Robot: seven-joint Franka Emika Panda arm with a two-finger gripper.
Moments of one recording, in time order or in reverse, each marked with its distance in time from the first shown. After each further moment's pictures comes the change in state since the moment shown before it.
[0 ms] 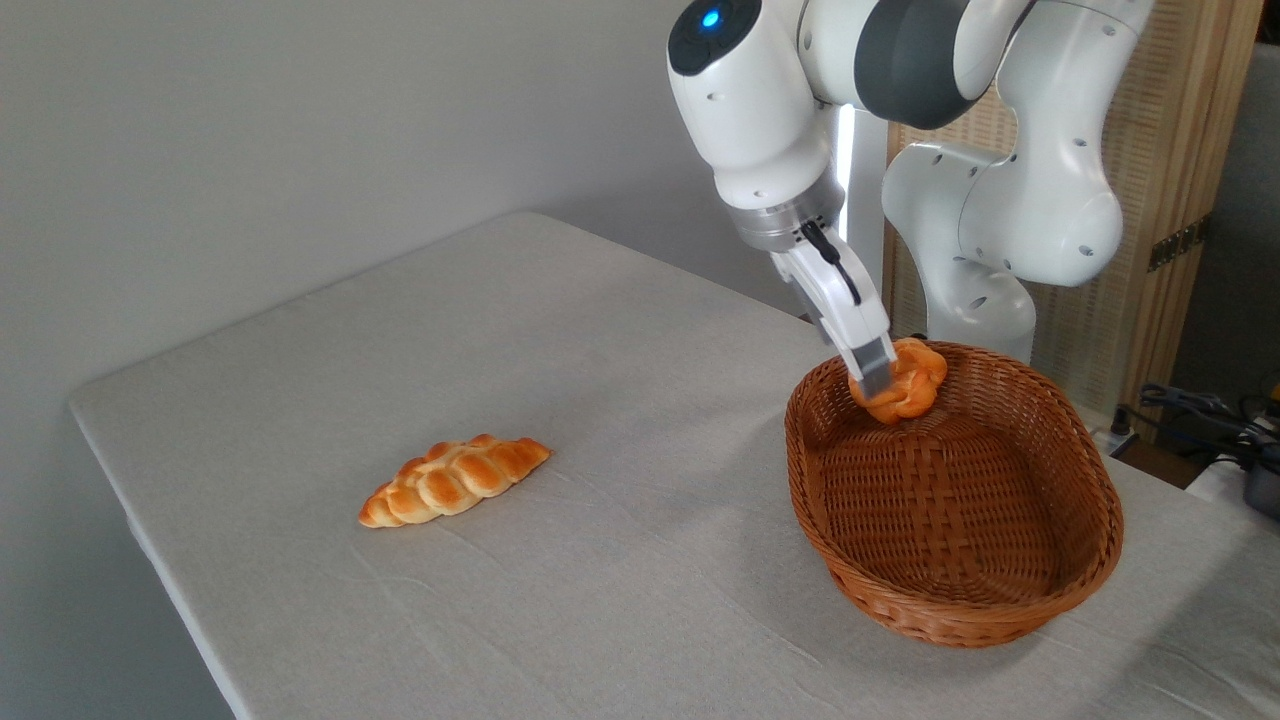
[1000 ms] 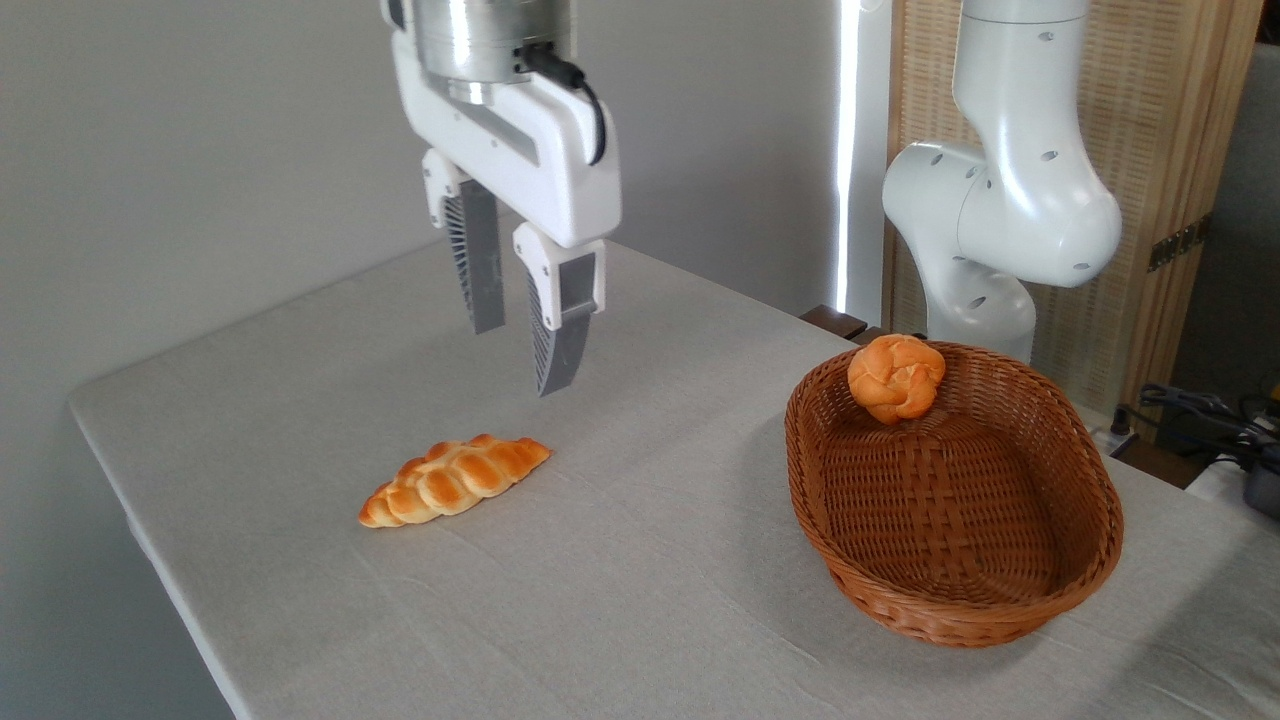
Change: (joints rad) arm -0.018 0.557 0.018 0.880 -0.154 0.137 -0.321
